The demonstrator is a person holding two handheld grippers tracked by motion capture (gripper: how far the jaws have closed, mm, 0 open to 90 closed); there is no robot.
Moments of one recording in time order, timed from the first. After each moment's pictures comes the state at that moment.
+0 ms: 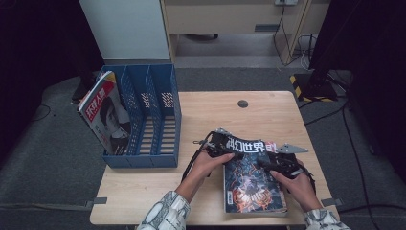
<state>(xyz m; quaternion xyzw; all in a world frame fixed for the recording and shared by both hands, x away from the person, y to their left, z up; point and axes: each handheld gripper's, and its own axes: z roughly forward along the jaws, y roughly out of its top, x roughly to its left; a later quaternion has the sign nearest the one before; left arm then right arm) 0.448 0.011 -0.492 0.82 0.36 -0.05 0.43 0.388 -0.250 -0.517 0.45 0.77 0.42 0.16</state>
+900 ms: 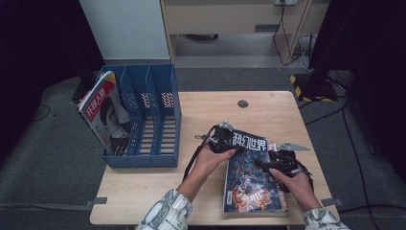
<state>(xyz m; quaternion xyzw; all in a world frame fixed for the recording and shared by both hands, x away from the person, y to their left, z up) 0.439 0.004 -0.451 0.84 0.34 -0.02 0.43 0.394 -0.250 -0.519 0.47 0.74 0.46 0.11</state>
